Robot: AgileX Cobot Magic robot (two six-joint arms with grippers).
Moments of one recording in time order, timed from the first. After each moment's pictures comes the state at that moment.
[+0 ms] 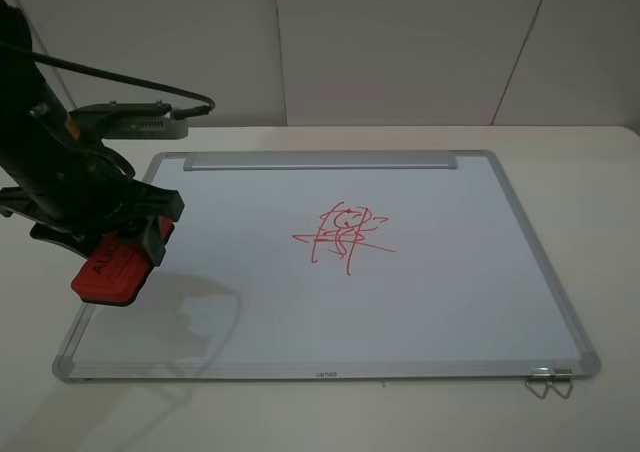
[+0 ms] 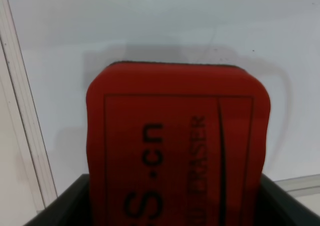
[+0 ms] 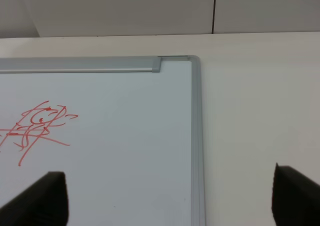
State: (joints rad) left arm -0.43 1.53 -0.87 -0.05 0.87 -0.32; right arm 0.06 0.00 -0.52 -0.02 1.06 0.07
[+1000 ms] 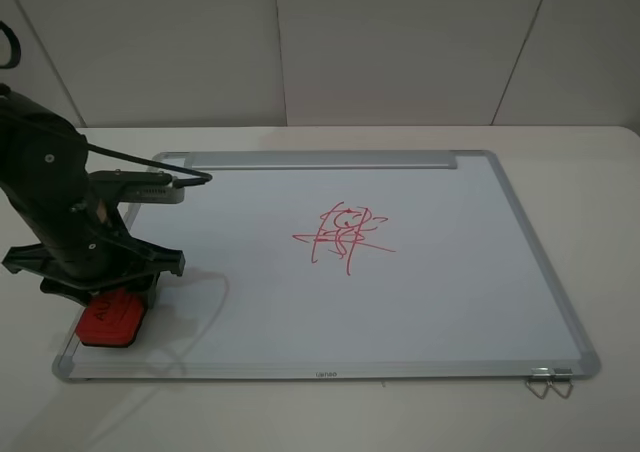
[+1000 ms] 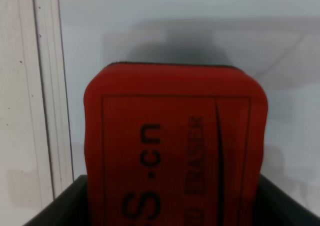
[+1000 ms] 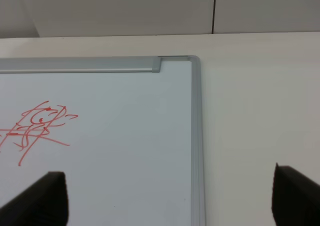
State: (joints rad) left arm -0.44 1.71 -0.72 0.15 0.64 -0.58; right arm 0.06 0.00 -0.52 -0.02 1.06 0.07
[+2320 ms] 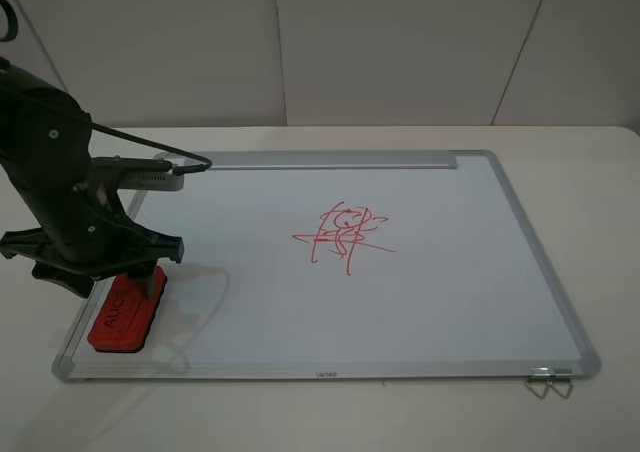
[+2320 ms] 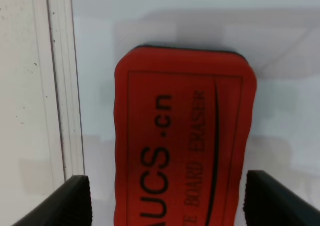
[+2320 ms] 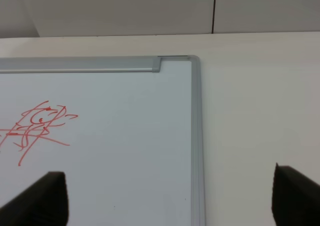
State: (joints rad) left arm -0.44 1.68 -0.80 0.16 0.76 -0.59; right arm 0.06 0.00 -0.52 -0.02 1.06 0.07
